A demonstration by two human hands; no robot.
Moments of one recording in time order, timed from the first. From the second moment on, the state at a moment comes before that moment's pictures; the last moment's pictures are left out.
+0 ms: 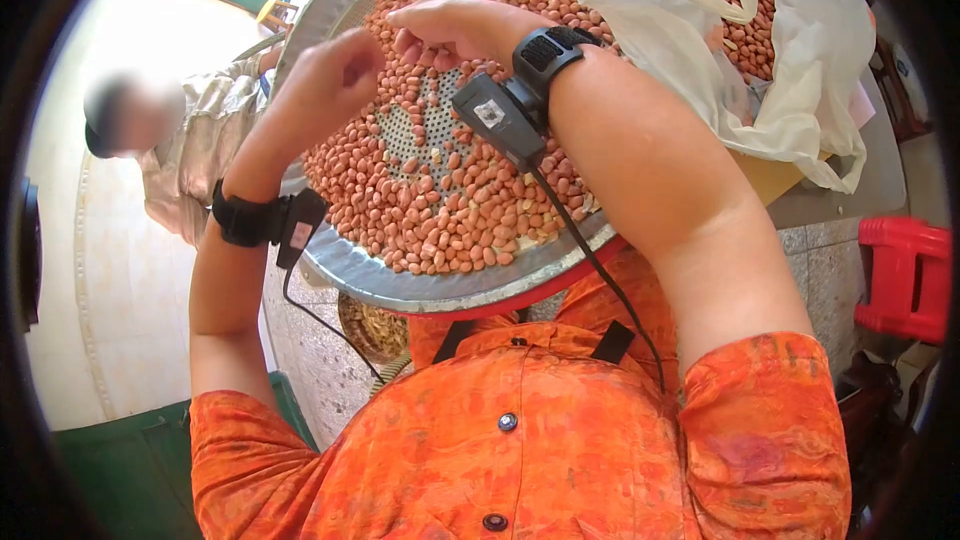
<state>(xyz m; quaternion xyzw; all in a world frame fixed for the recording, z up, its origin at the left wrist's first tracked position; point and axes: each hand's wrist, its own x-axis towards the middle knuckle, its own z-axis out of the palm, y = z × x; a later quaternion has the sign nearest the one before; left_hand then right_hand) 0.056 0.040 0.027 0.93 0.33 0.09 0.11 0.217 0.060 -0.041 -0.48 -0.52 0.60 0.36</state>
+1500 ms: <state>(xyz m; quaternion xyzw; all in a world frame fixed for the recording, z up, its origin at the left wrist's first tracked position) 0.054 0.001 -0.032 0.94 0.32 -0.09 0.07 0.224 0.065 -0.028 -0.41 -0.41 0.67 0.47</state>
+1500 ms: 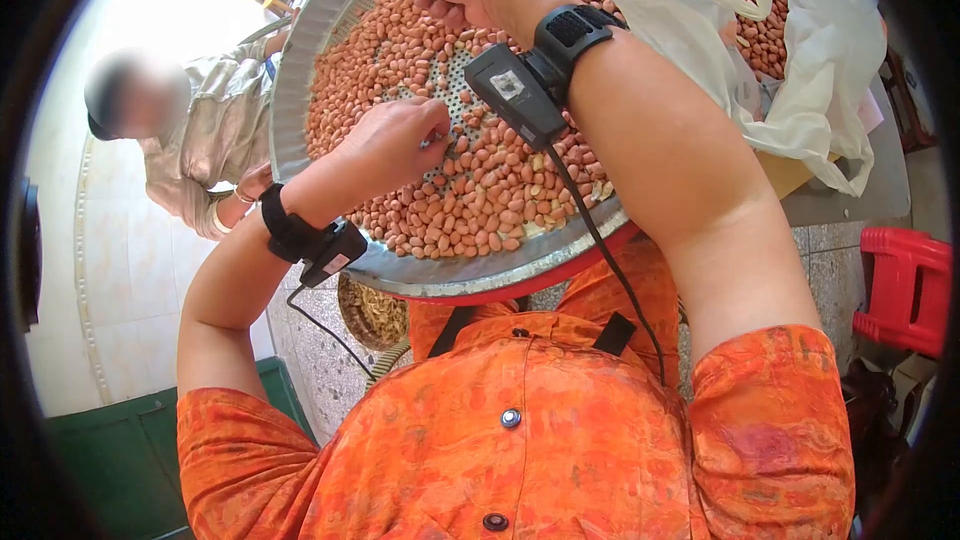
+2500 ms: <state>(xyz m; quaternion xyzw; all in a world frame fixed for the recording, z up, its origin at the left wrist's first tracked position) 0.001 0.009 -0.013 0.93 0.36 -0.05 0.07 0.209 0.070 -0.045 -0.32 -0.39 0.77 0.40</state>
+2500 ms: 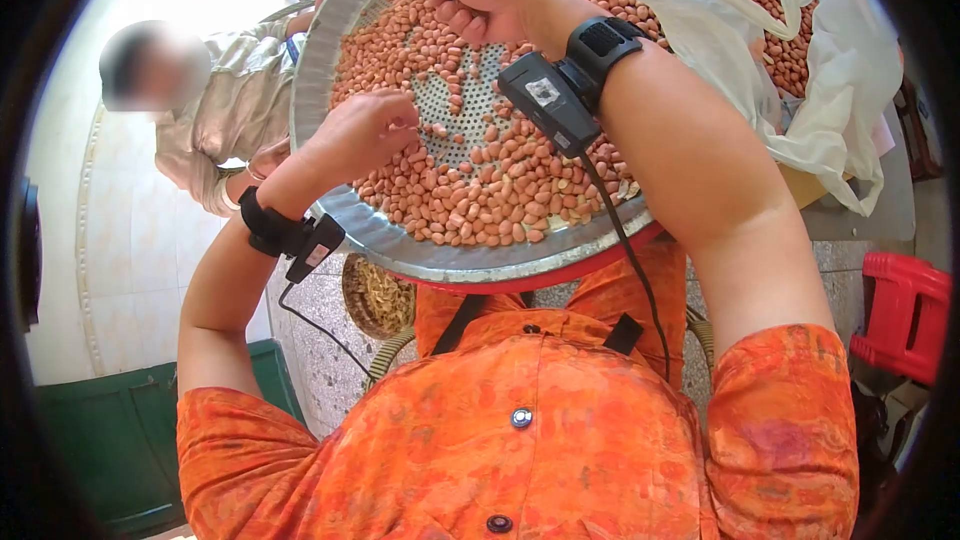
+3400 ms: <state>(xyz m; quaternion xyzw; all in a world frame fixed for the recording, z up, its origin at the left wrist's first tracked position) -0.007 0.030 -0.007 0.87 0.37 -0.04 0.32 0.218 0.064 -0.037 -0.39 -0.39 0.72 0.42</state>
